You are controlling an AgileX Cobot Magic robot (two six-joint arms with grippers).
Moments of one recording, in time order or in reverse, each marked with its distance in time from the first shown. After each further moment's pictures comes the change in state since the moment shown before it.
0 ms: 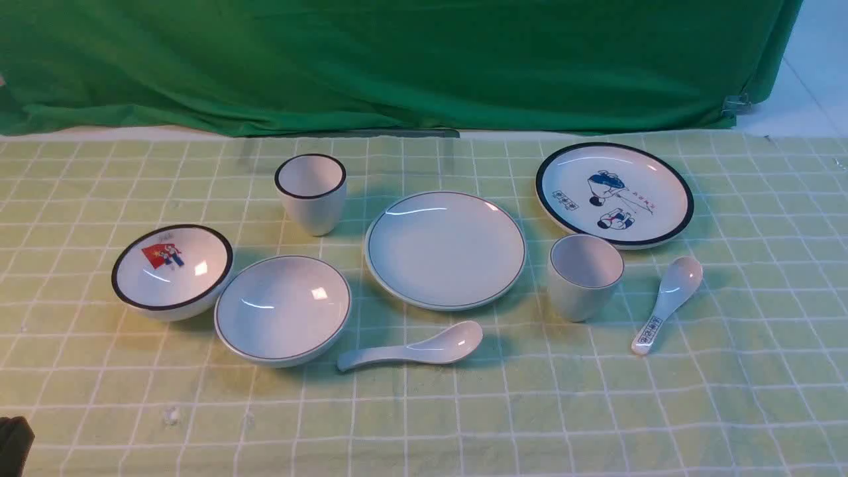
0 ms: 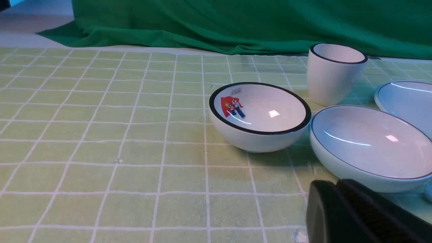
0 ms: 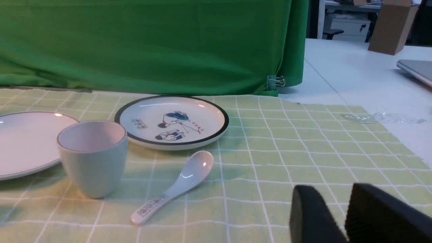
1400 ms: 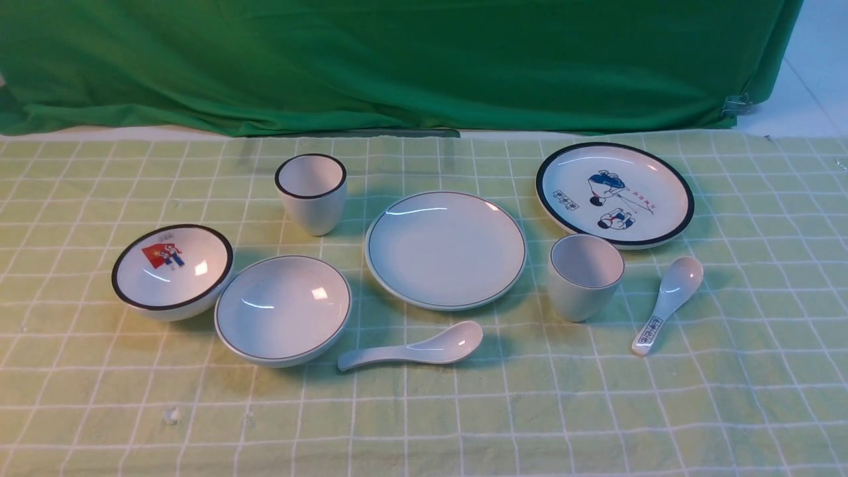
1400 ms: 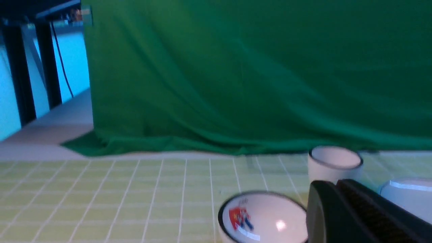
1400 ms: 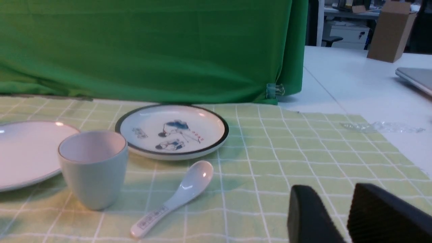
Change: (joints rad) right arm 0.000 0.000 0.000 0.000 -0.050 0.000; left arm 0.000 0.000 0.000 0.049 -0.338 0.003
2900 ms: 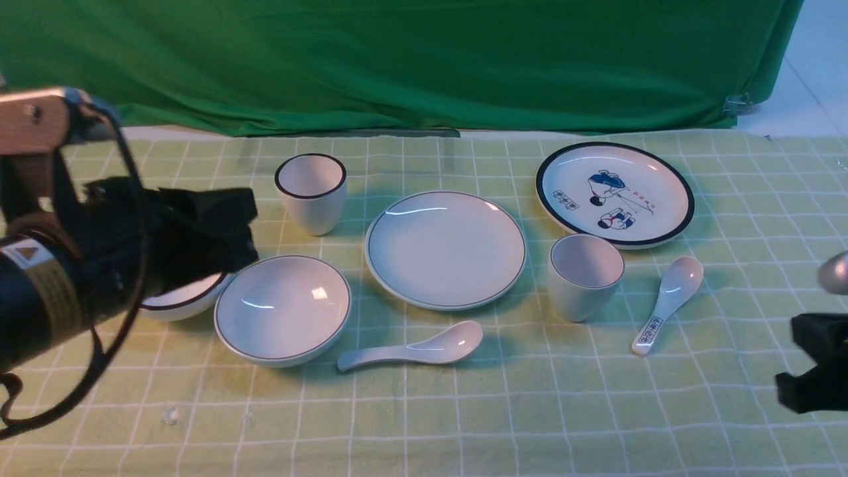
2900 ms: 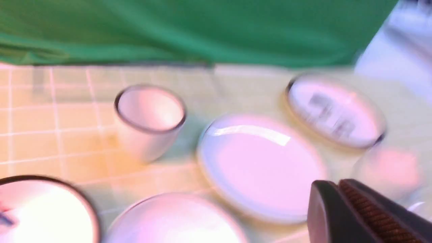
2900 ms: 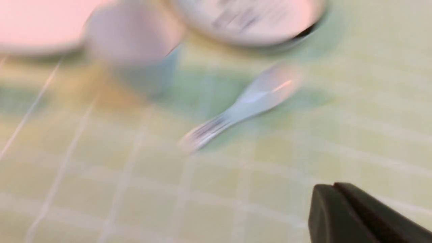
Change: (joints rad) right arm 0.225 1.011 -0.481 0.000 0.151 -0.115; left arm -0.306 1.068 -0.621 1.516 -0.050 -1.729
